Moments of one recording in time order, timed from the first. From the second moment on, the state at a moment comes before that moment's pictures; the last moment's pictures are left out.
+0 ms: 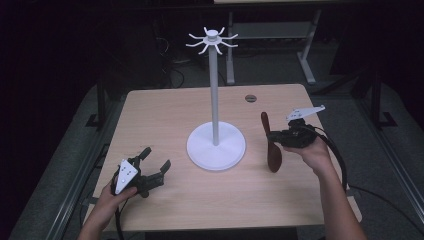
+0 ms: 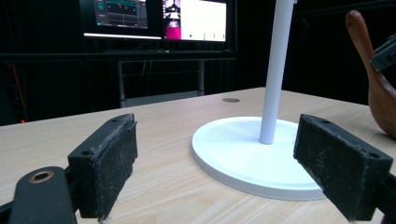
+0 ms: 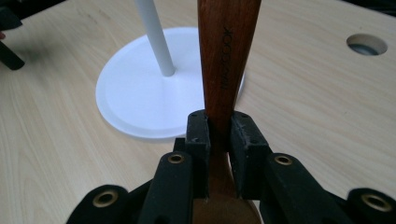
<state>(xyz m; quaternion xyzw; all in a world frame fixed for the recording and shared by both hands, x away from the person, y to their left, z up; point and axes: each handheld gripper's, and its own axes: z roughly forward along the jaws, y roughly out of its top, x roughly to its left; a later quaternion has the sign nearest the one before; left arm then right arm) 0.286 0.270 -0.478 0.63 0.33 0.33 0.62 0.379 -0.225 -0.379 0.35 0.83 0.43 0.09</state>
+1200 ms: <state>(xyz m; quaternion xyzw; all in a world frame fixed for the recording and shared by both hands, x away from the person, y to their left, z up) 0.286 0.269 -0.478 0.63 0.33 0.33 0.62 0.377 -0.213 -0.303 0.28 0.79 0.54 0.13</state>
